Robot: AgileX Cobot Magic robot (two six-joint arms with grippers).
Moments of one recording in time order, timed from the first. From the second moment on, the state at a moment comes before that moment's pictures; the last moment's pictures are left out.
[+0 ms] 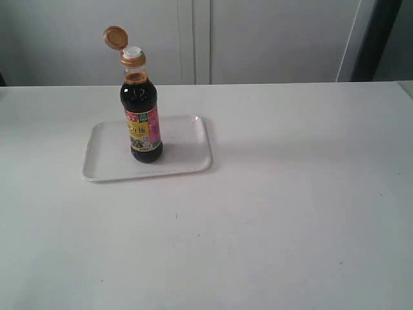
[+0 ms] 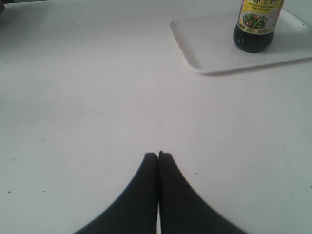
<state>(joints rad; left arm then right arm) -0.07 0.00 0.02 -0.13 0.42 0.15 0.06 0.20 -0.25 0.16 0.23 -0.19</state>
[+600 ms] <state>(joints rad) -0.07 0.00 0.02 -0.13 0.42 0.15 0.07 0.01 -0.04 0.07 0.24 -0.06</state>
